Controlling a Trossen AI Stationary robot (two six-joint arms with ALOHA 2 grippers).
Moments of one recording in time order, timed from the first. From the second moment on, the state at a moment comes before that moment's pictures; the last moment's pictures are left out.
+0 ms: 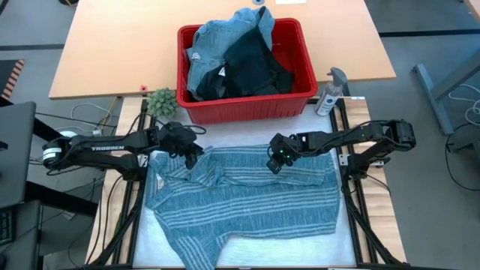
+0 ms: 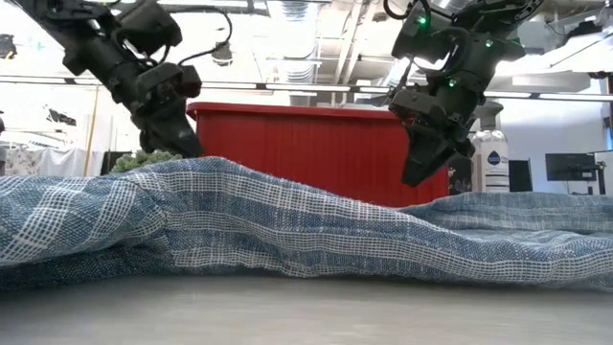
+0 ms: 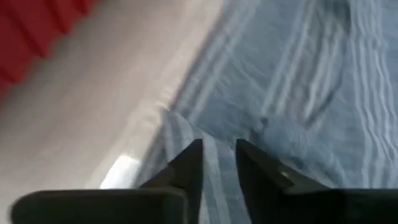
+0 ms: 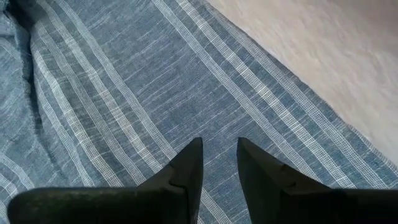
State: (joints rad) left arm 0.34 1.02 0.48 -0.16 0.13 -0.26; right arm -0.09 1.45 0.83 -0.41 0.16 0.59
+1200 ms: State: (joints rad) left arm 0.50 1.32 0.48 -0.05 0.36 -0.13; right arm -0.10 1.45 0.83 -0.41 0.16 0.59
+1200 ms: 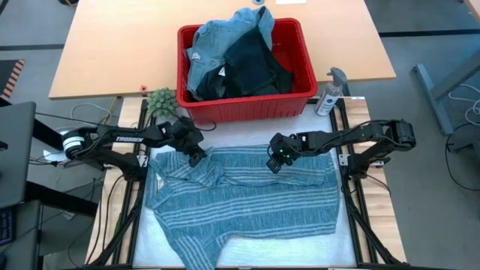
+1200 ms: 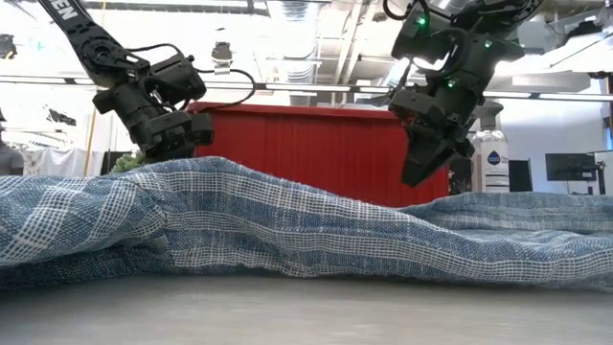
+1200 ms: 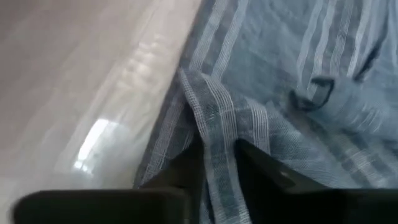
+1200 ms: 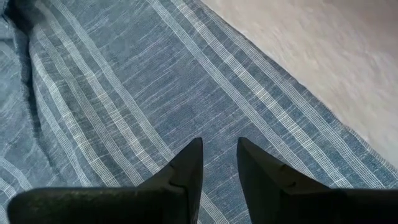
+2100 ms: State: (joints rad) left arm 0.24 1.04 0.67 -0.56 -0.05 -0.33; right arm -0.09 1.45 0.83 -0.40 0.16 0.57
